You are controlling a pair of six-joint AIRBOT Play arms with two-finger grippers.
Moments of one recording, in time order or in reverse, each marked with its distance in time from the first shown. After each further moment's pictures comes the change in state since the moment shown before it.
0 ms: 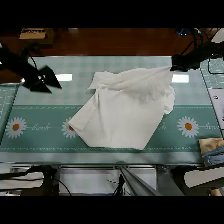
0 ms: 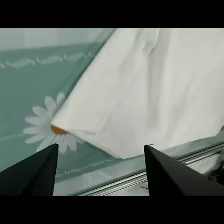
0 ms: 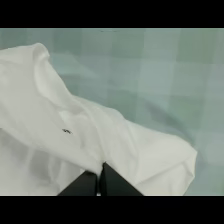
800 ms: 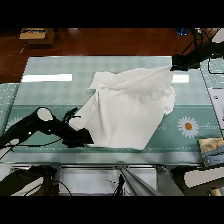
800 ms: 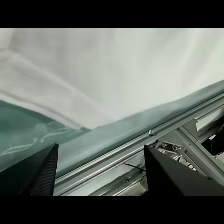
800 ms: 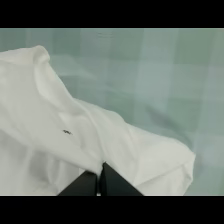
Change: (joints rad) left arm -0.373 0.292 -0.927 -0.320 0.476 0.025; right arm 0.000 0.000 0.000 -0.006 -0.008 -0.004
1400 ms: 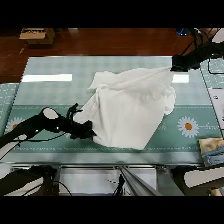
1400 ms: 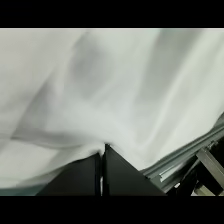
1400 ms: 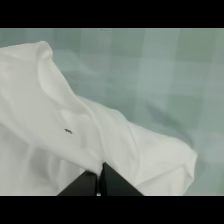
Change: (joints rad) left arm -0.026 -0.085 0.019 -0.185 0.204 0.073; right arm -0.003 0.000 0.000 0.001 0.013 -0.011
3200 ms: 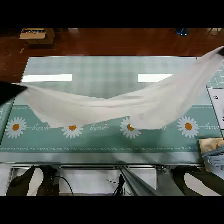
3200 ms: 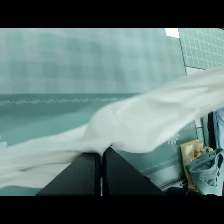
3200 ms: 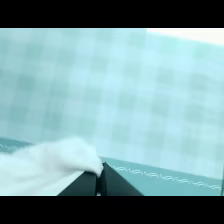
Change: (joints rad) left arm 0.781 0.582 0.542 -0.002 -0.602 0.045; right arm 0.046 0.520 0.000 -0.203 0.189 -0.031
